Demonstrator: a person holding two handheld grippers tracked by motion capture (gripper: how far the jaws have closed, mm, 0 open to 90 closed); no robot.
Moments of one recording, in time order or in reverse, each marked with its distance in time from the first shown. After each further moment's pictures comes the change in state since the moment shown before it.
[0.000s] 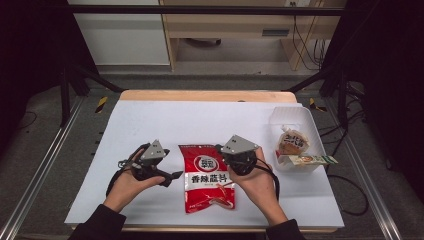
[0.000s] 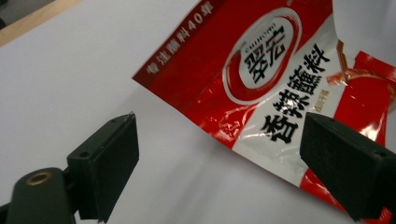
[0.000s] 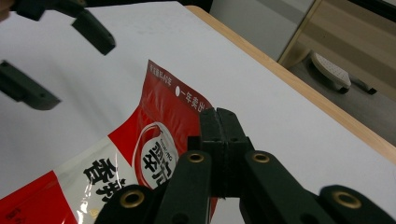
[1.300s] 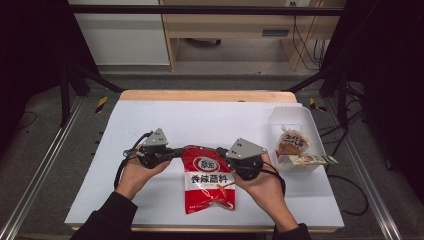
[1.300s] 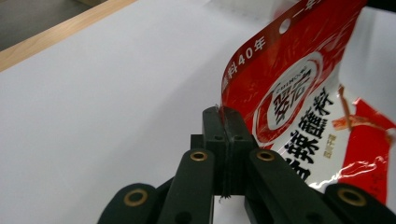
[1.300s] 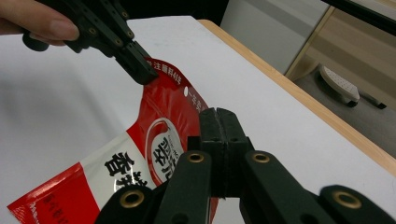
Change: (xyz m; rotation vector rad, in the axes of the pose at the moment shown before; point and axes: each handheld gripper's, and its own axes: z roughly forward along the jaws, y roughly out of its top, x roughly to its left) left arm 0.016 0.020 0.005 -0.093 -0.071 -0.034; right arm 0.002 0.005 -0.026 -0.039 0.041 -0.020
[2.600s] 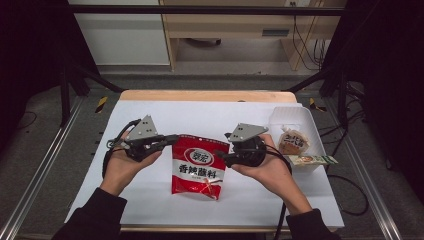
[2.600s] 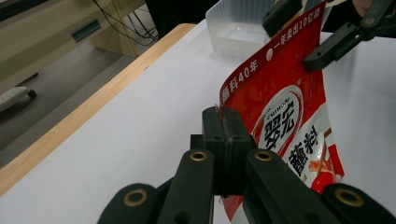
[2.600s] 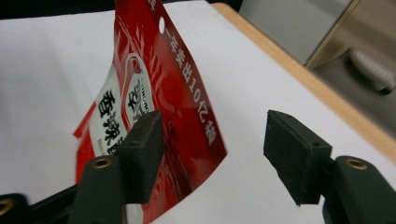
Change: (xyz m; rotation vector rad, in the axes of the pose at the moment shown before) left arm -0.018 0.053 -0.057 -0.074 0.071 0.171; right arm -0.031 0.020 0.006 0.092 0.111 0.016
